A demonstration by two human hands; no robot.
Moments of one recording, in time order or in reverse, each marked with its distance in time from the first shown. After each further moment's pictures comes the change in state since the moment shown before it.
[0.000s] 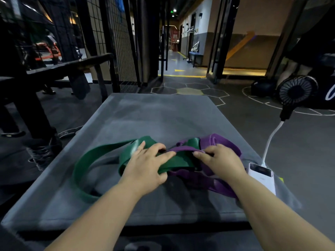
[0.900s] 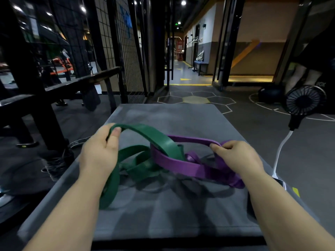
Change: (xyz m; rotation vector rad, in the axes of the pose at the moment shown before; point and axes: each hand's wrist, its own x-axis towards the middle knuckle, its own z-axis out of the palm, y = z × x) left_hand -0.007 -0.051 -0.096 -0.394 0.533 -0.662; right_hand 0.013 -0.019 -0.038 0.191 0.070 0.262
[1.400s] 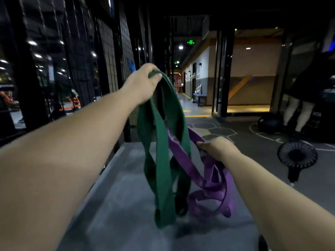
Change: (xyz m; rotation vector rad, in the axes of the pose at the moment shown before) left_hand 0.169 0.222 -0.026 -0.038 -0.194 0.416; right_hand 0.099 -0.112 -0.055 -0.128 -0.089 -0.077
